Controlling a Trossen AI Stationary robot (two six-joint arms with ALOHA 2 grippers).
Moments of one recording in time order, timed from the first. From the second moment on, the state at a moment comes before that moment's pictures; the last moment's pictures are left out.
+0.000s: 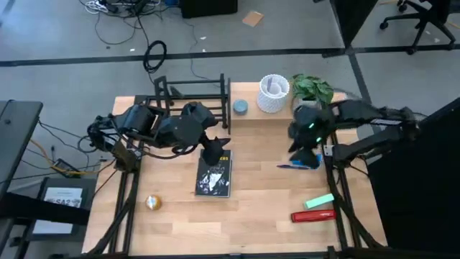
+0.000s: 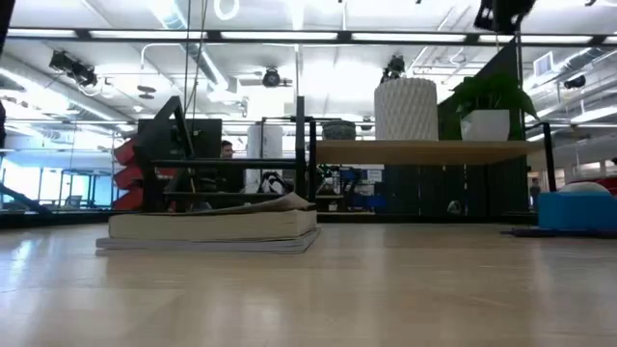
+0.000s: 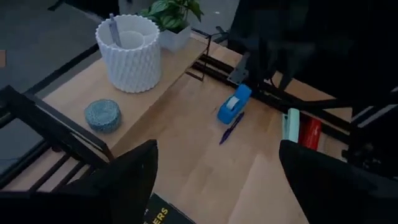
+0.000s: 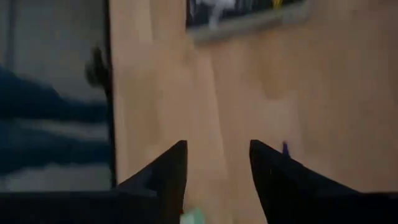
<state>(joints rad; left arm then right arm) -0.26 1.73 2.36 -1.27 -0.55 -0.60 0.04 1.16 1.26 -1.19 -0.24 0.21</state>
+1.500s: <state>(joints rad) -0.26 1.73 2.36 -1.28 -0.51 -0.75 0.03 1.31 0.76 -0.67 -0.17 0.32</state>
